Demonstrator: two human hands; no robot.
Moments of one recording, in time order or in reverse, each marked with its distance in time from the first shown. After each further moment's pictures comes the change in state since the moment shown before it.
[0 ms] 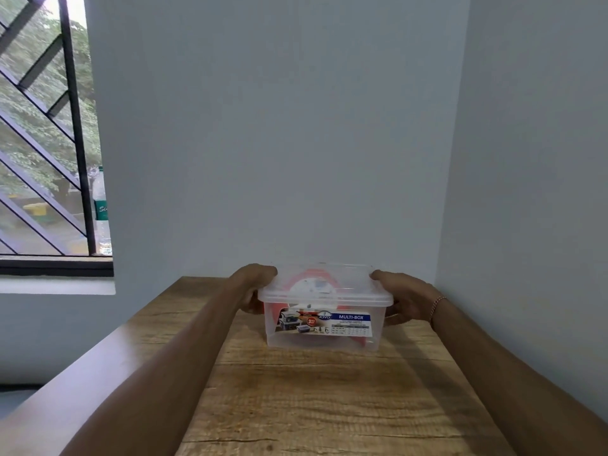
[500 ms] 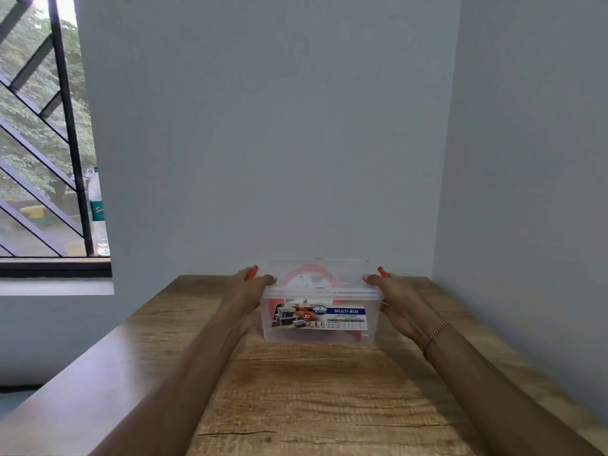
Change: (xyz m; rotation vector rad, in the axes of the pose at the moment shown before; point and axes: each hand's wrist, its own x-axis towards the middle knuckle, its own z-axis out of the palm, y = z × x) left_hand -0.011 -0.040 0.011 -0.468 0.086 0.273; right_hand -0.016 0.029 0.023 0.623 0.008 -0.234
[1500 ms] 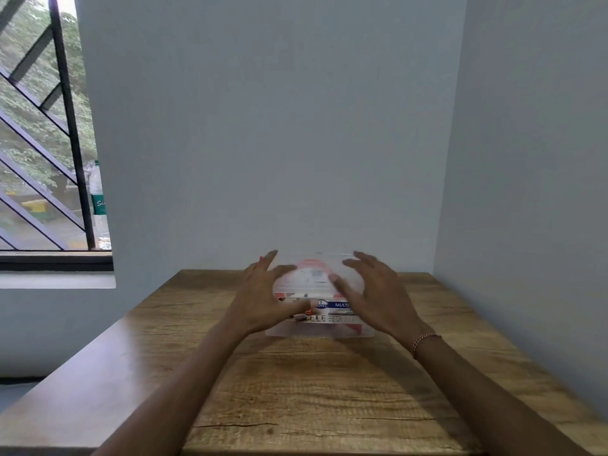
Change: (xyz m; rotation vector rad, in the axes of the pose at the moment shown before) left_hand -0.040 -0.007 -0.003 0.973 -0.111 0.751; right_hand -0.030 0.010 0.025 -1.289 0.131 -0.906
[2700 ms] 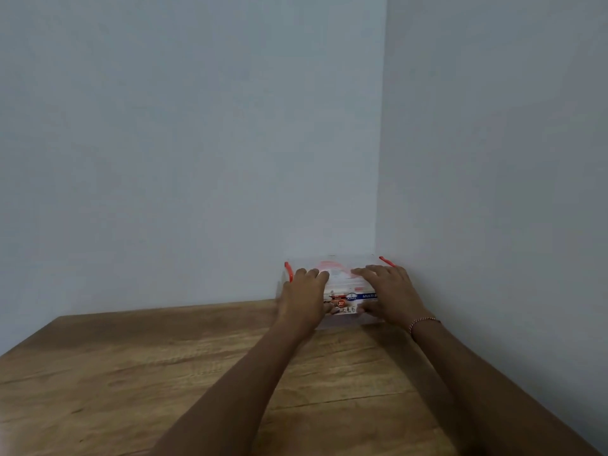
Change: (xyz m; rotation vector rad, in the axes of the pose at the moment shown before) left_hand 0.157 0.120 0.193 0.312 -0.041 0.285; right_hand 0.056 0.225 -0.021 -0.449 -0.213 0.074
